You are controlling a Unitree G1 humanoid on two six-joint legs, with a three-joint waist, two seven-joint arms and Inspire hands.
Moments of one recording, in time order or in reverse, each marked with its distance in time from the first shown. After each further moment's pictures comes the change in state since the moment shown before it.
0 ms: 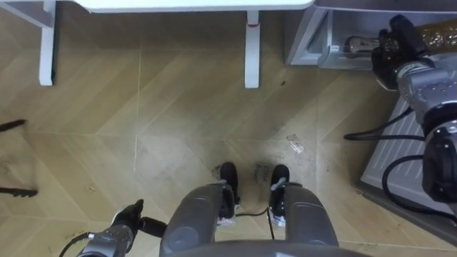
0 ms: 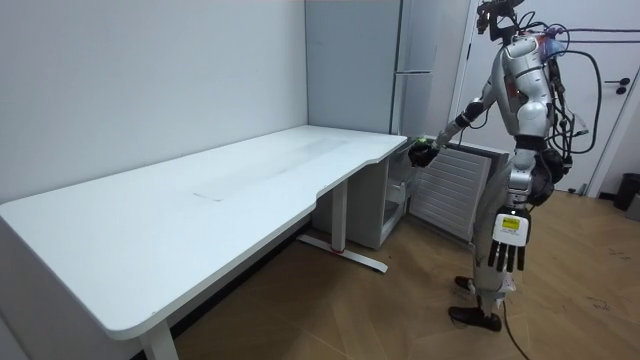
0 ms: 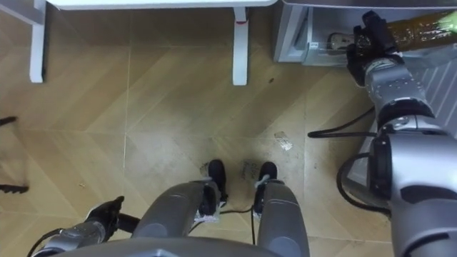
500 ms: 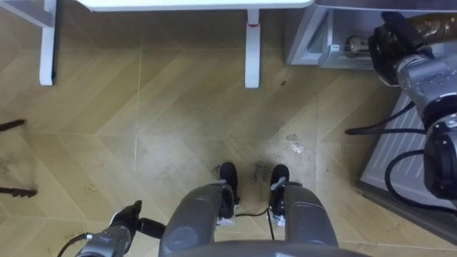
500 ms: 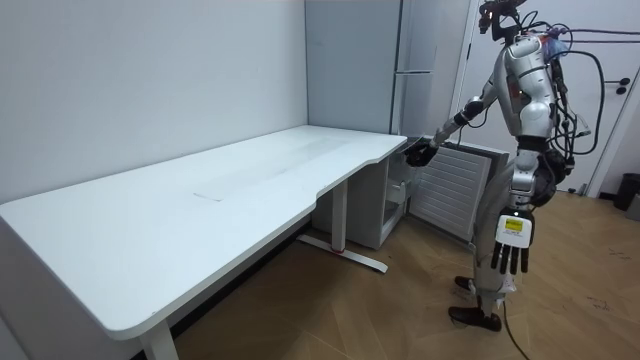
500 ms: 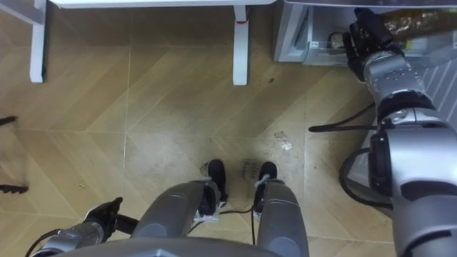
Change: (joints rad) left arm 0.000 0.004 0.000 -0.001 0.005 0.000 -0.001; right arm -0.031 -0.019 0.086 -0.003 -0.057 0.018 -0.040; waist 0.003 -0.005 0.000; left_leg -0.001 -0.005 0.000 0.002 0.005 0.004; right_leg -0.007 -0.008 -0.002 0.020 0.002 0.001
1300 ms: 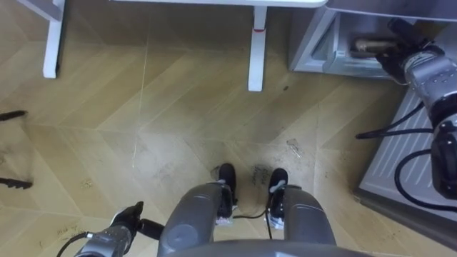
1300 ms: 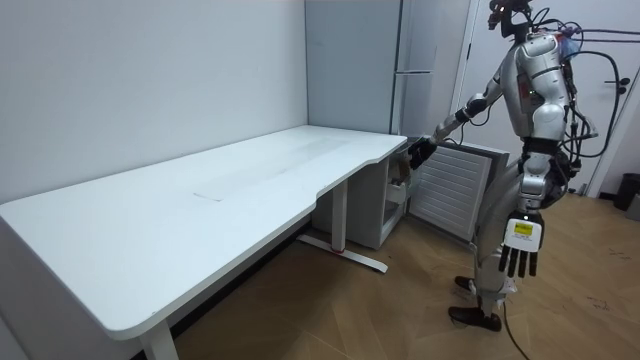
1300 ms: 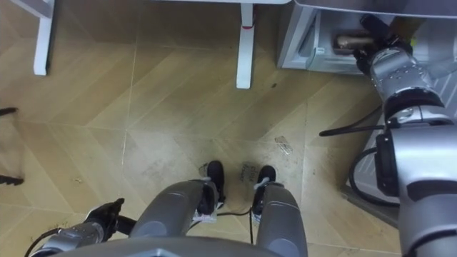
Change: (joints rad) left arm -0.001 0.006 -0.018 0.000 0.013 0.008 -0.017; right arm -0.006 -0.023 0.045 -0.005 -0.044 -0.004 0.014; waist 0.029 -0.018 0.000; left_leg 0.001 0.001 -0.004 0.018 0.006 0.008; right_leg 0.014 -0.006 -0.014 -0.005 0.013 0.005
